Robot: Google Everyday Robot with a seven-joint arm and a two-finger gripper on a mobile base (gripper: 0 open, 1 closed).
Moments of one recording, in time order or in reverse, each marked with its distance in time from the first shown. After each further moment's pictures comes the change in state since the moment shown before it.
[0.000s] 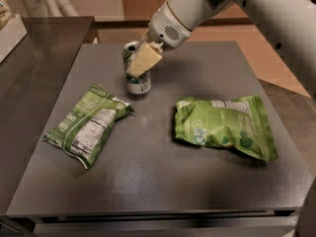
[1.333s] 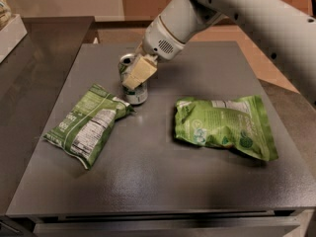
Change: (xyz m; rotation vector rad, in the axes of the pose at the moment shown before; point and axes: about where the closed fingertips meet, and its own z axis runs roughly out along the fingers) arm 0.009 0.014 0.027 -0.022 0.018 -0.018
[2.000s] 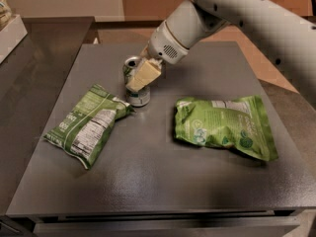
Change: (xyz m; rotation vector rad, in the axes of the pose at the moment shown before) arm 0.013 -0.004 0.004 0.001 -0.025 0.028
